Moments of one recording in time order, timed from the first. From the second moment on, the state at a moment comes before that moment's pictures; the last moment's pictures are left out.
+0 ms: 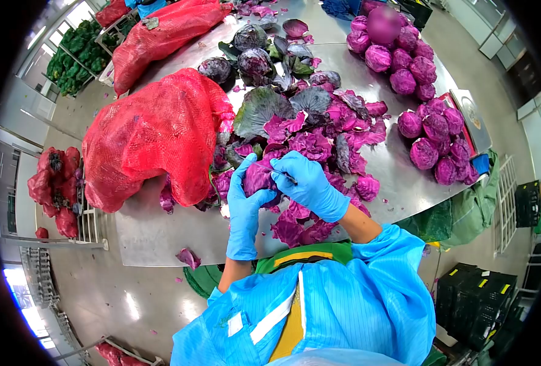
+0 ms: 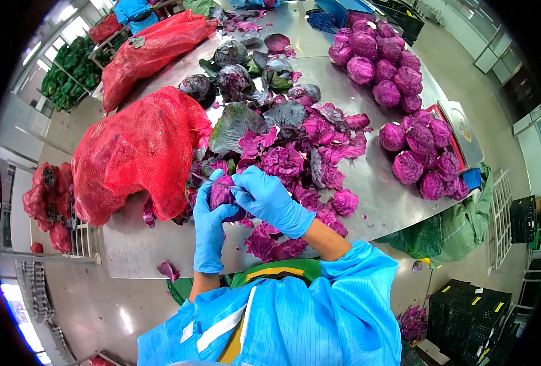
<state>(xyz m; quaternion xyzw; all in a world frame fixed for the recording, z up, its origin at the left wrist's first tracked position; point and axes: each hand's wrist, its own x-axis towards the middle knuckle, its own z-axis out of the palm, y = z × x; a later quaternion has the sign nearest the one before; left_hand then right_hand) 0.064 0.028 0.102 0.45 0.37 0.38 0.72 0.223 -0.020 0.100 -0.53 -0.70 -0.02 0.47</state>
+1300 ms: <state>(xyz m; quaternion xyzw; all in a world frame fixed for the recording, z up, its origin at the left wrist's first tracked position) 0.055 0.029 0.110 0.45 0.36 0.38 0.72 0.227 -0.020 0.110 -0.50 -0.60 0.33 0.53</state>
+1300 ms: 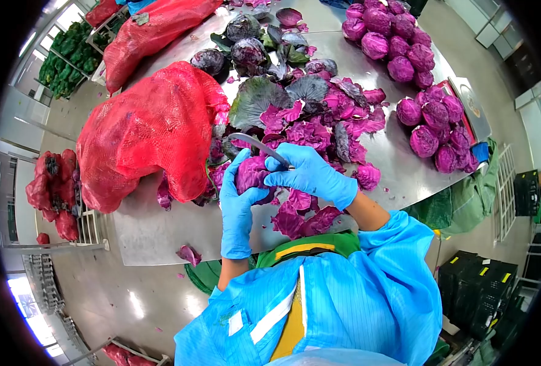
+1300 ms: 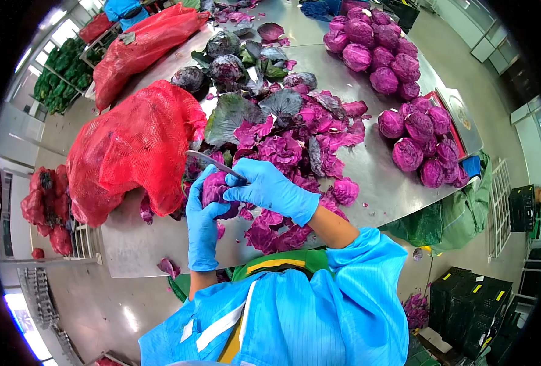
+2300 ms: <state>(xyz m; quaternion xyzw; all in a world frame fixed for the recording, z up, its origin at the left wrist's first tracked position) 0.050 0.024 0.103 0.59 0.35 0.37 0.63 0.239 -0.024 0.136 -0.48 -0.47 0.59 0.45</state>
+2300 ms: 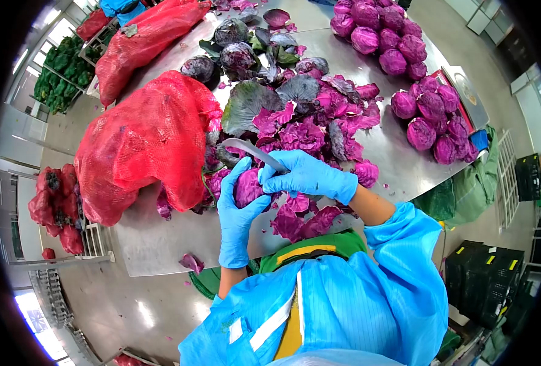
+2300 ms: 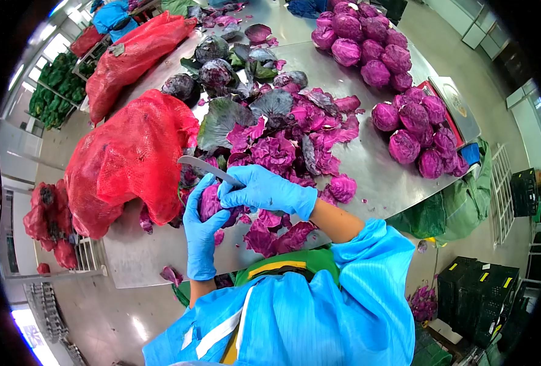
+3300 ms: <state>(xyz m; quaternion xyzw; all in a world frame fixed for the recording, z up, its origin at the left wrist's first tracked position) 0.053 0.009 0.101 0.49 0.36 0.50 0.61 0.200 -0.030 0.106 -0.52 -0.64 0.06 0.56</state>
